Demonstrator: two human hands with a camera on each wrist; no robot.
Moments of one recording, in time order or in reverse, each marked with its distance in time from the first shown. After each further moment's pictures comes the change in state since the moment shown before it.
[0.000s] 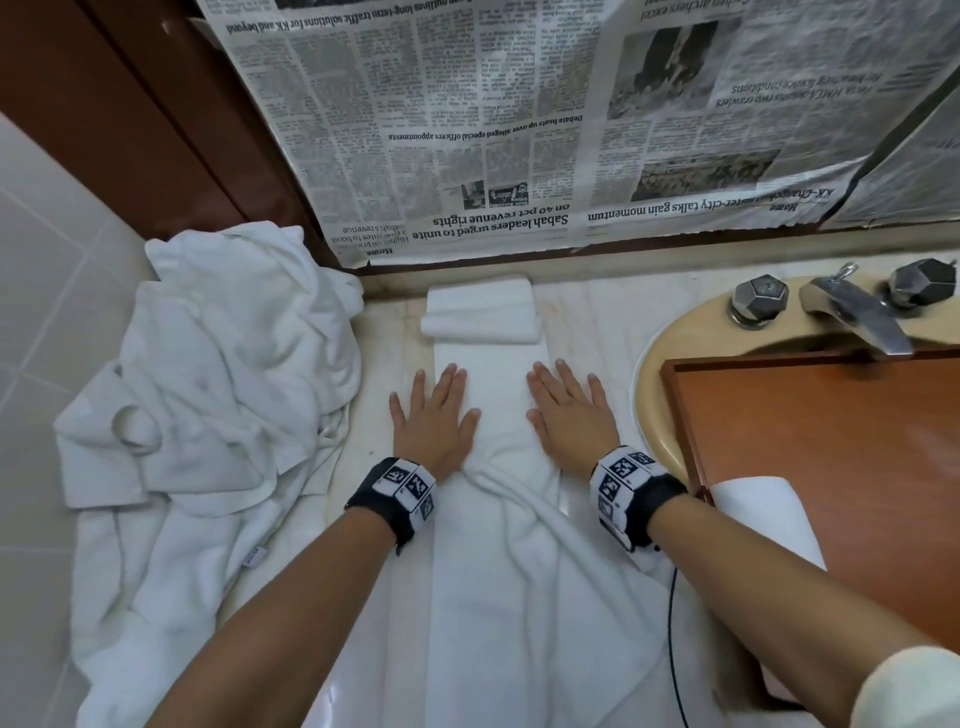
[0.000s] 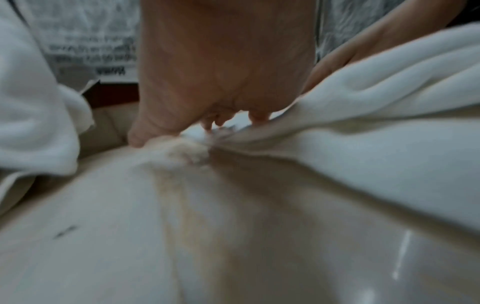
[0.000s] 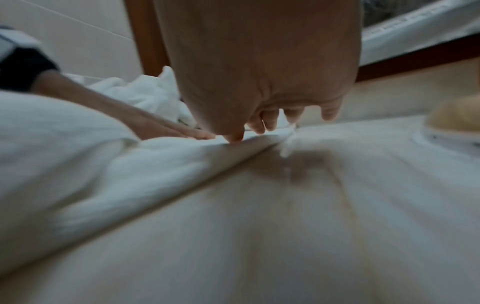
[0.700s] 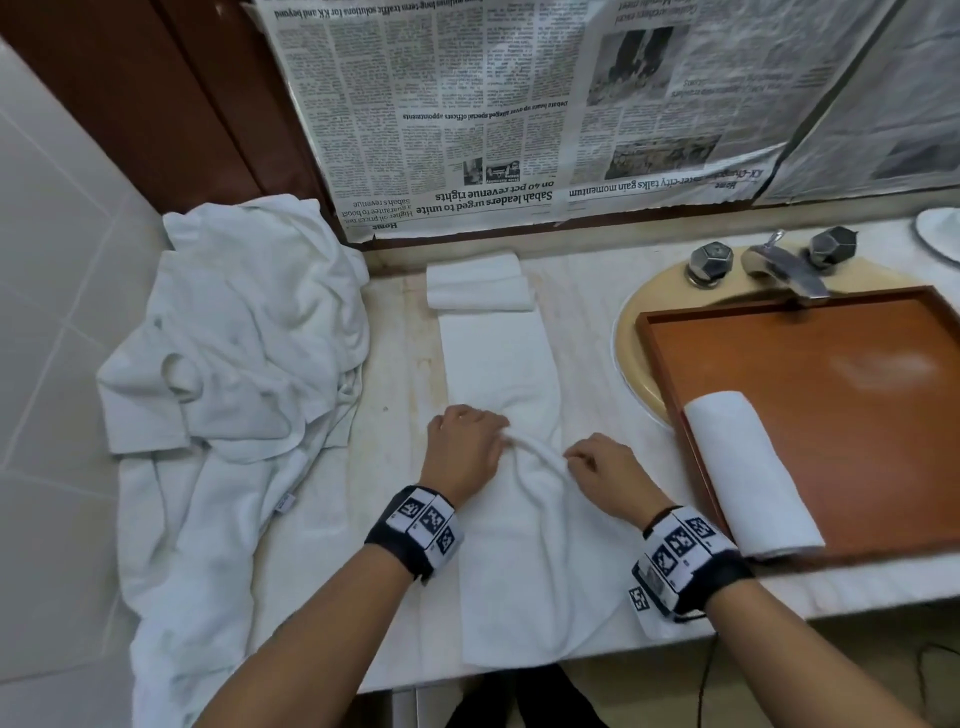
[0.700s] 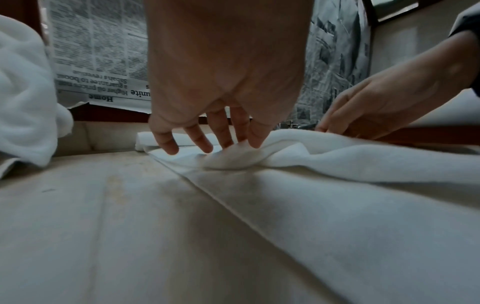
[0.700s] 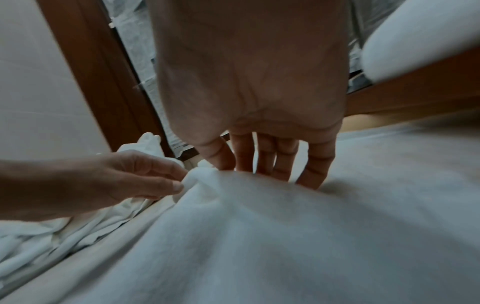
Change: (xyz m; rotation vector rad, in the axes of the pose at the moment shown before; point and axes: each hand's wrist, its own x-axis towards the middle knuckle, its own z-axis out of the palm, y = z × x) left_hand -0.100 0.009 0.021 -0.189 0.135 0.309; right_hand -0.150 -0.032 0.025 0.590 0.043 0.265
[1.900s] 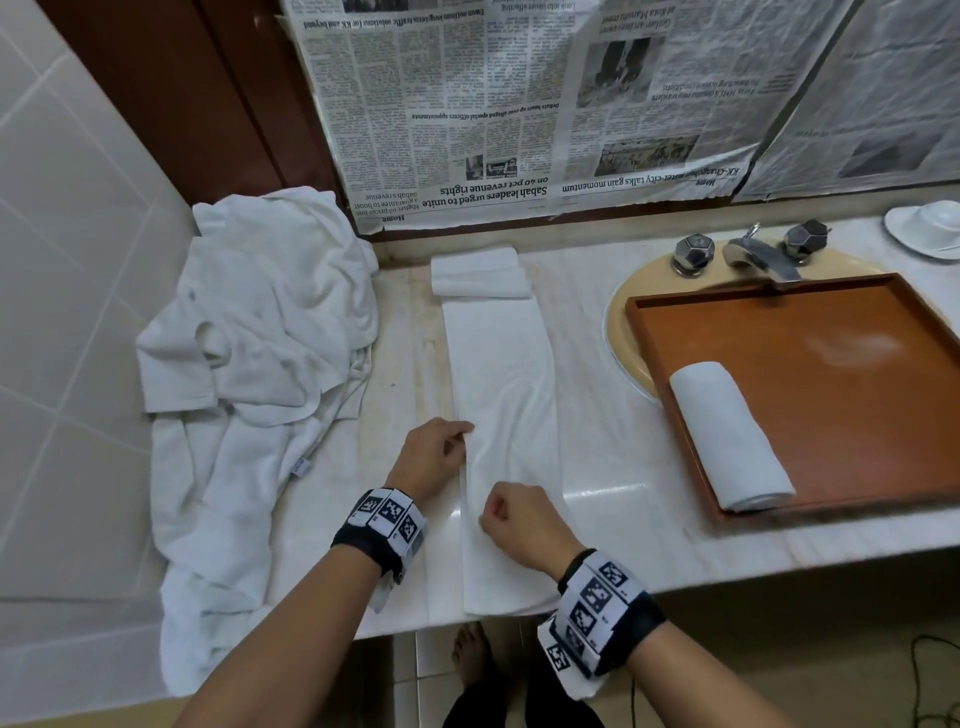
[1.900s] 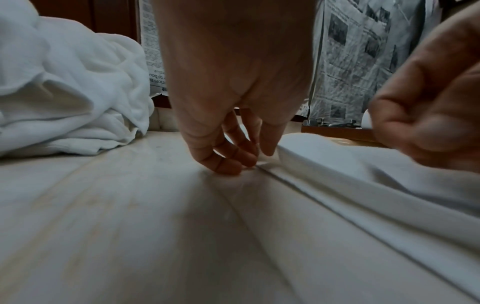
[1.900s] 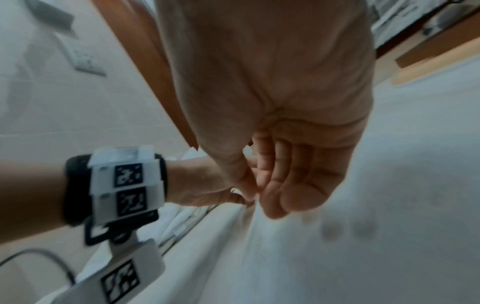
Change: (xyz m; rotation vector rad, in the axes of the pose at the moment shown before) left_hand -0.060 -0.035 -0.003 -0.299 0.015 -0.107; right_hand -0.085 -0.076 0.083 0.099 -0.148 -0.028
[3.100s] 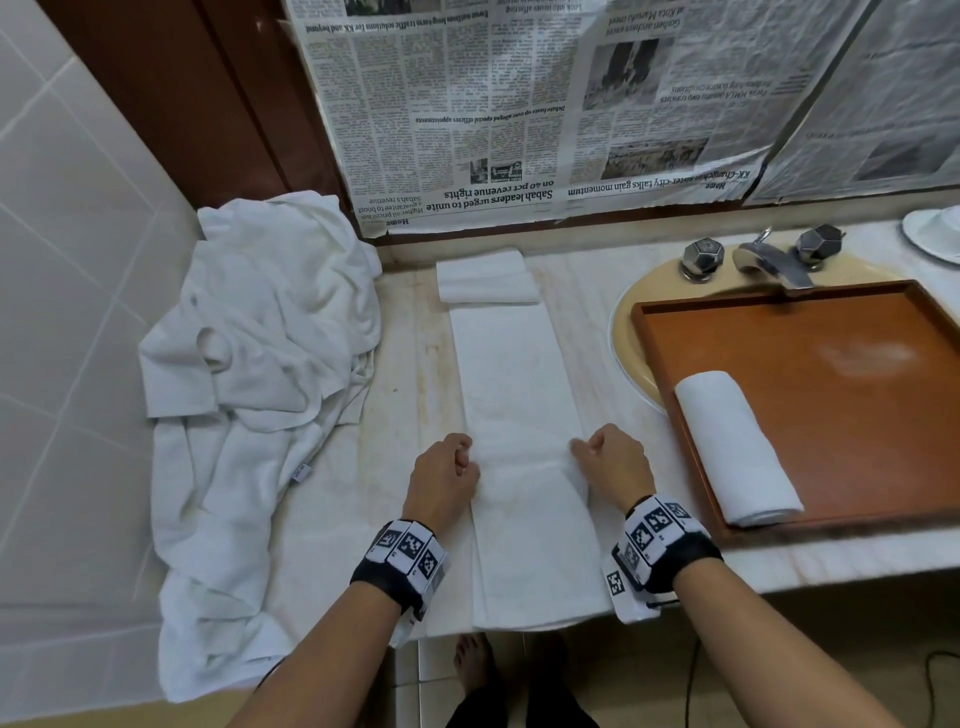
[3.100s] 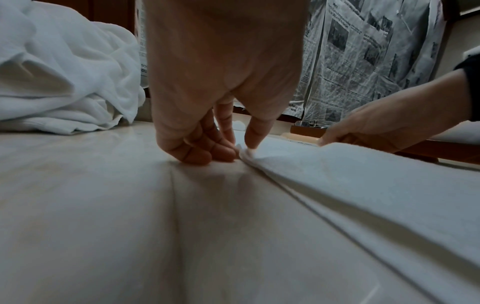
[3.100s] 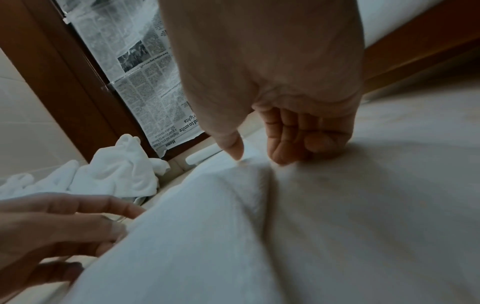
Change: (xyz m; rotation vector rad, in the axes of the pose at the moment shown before) left_hand -0.014 0.013 0.025 -0.144 0.078 -0.171; right_hand 0.054 0.077 -0.084 0.034 0.380 0.293
